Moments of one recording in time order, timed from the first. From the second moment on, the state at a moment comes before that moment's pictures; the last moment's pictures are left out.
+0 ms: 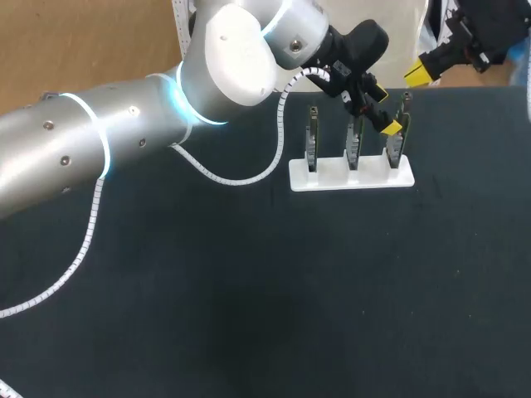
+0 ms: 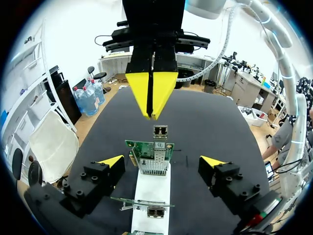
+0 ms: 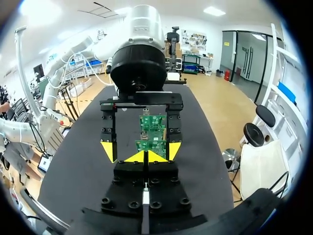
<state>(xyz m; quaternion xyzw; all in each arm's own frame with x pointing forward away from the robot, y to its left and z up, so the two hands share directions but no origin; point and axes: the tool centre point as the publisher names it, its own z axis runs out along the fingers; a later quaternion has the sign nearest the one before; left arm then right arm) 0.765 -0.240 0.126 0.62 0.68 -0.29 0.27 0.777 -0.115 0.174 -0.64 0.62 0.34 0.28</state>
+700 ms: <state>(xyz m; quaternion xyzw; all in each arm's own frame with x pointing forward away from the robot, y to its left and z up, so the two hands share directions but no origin) 0.765 -0.240 0.126 0.62 0.68 -0.29 0.27 0.775 -0.113 0.158 -0.63 0.63 0.35 0.27</state>
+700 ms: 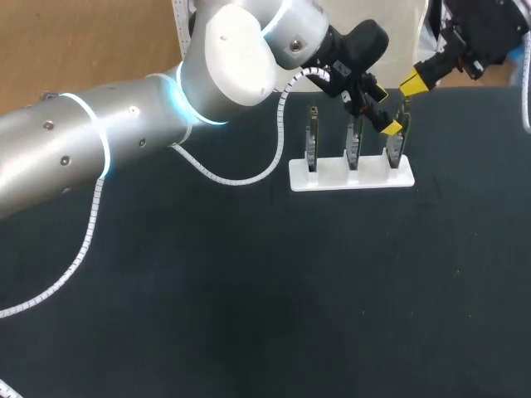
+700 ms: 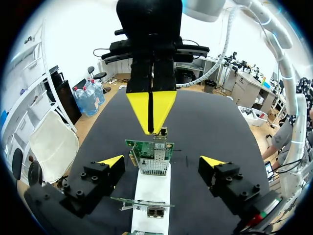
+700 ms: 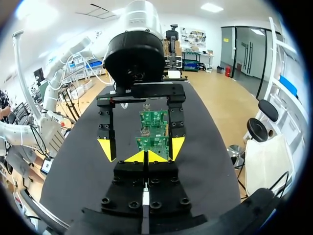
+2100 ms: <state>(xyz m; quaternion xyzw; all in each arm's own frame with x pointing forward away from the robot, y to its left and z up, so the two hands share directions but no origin) 0.765 -0.240 0.126 0.62 0.68 -0.29 0.27 0.773 -0.113 0.142 -0.62 0.65 0.37 0.26</state>
